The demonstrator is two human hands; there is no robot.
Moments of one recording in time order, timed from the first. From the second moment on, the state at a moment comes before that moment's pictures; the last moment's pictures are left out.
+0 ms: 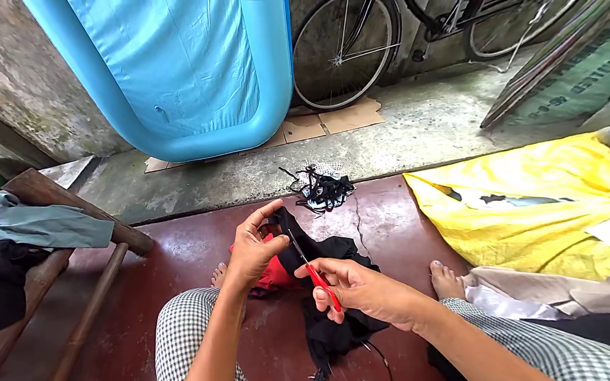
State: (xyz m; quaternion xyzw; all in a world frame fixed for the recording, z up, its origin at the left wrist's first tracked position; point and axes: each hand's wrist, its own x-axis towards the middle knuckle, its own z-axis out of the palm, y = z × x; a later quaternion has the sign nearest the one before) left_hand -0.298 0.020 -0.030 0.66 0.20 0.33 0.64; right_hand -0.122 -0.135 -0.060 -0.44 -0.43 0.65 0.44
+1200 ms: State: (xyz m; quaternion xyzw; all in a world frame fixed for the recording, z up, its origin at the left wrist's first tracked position) left_hand -0.289 0.017 -0.035 0.64 0.23 0.30 0.67; right_hand -0.129 -0.130 -0.058 -0.47 -0.39 0.65 0.45
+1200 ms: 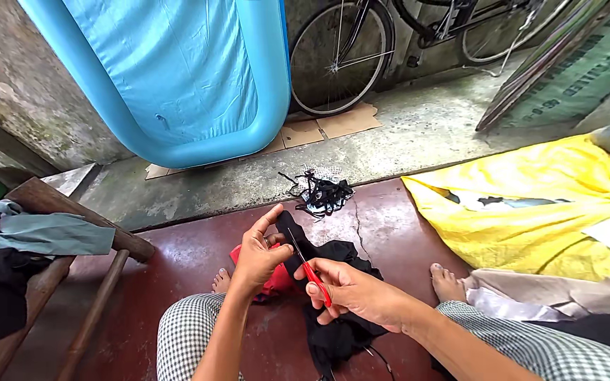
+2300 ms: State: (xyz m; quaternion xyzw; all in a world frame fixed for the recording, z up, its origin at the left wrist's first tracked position) left_hand -0.280 0.015 -0.048 0.61 0.19 0.27 0.72; right_hand -0.116 -0.123 -0.061 -0.45 -0.40 0.65 0.46
